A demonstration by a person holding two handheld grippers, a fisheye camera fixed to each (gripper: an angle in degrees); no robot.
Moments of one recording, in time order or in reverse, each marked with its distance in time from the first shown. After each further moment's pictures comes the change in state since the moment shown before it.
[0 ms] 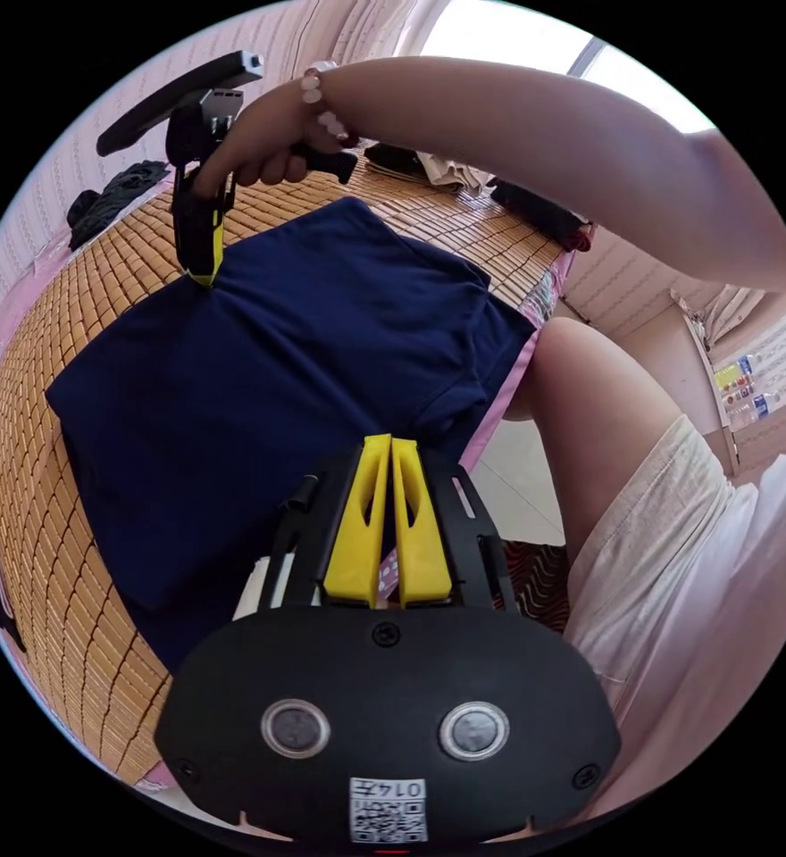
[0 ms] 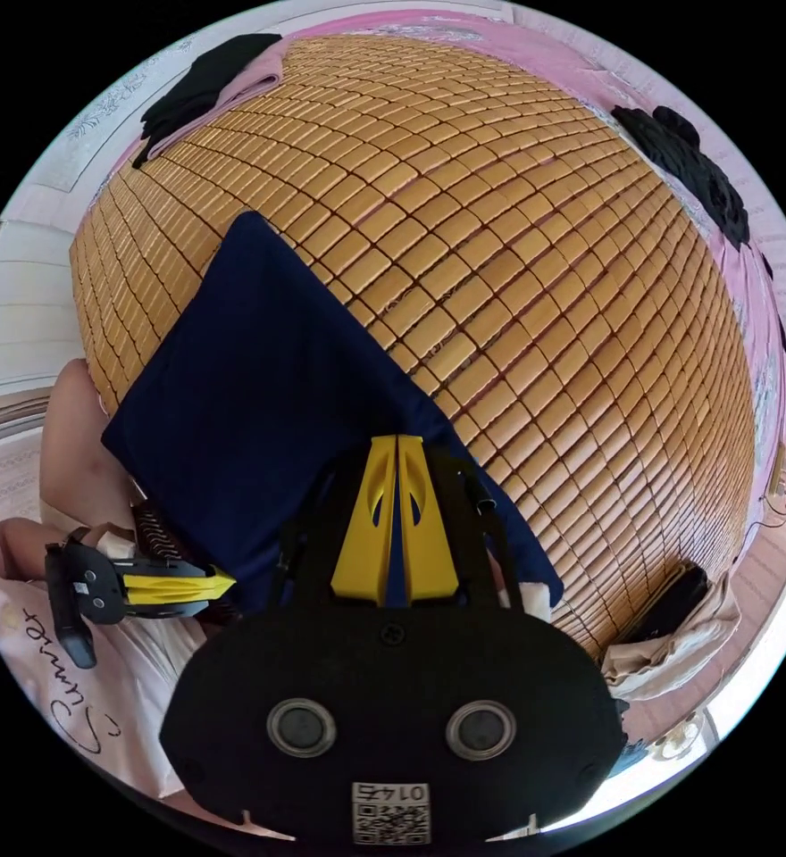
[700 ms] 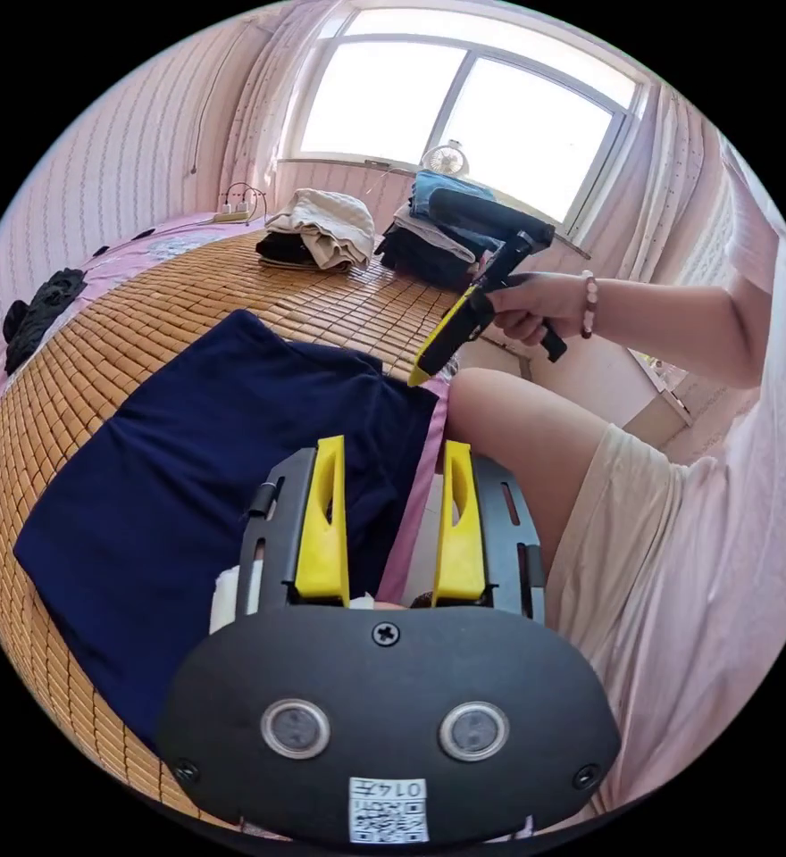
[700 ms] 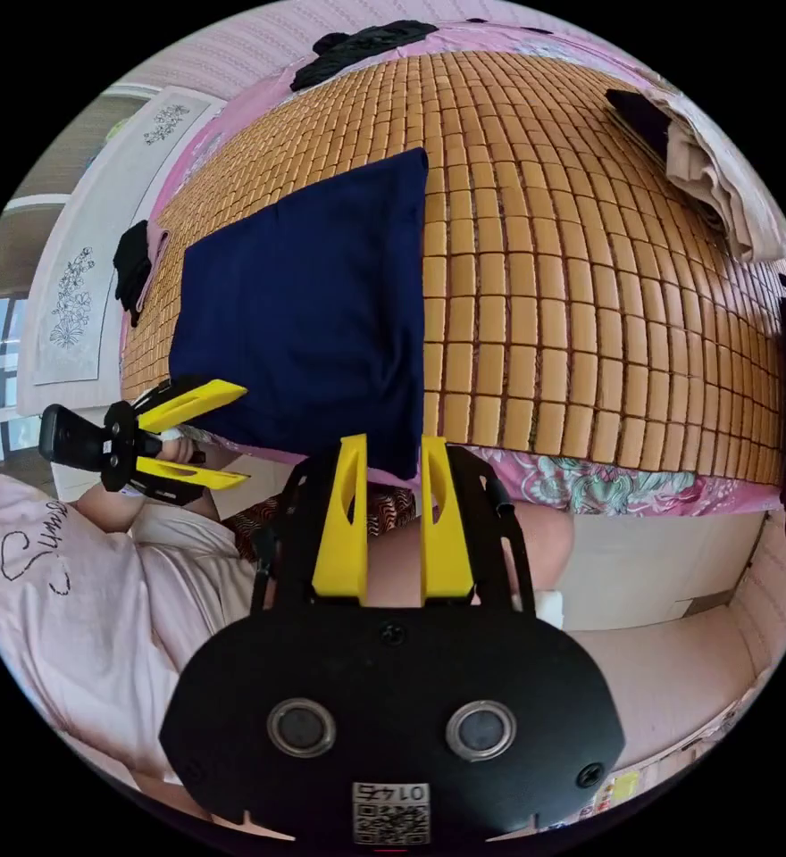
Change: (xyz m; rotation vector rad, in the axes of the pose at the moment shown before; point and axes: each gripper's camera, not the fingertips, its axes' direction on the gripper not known) left arm 0.032 -0.017 0.032 0.227 0.142 0.288; right arm 0.086 0.358 -0.007 0.104 -0.470 0.647
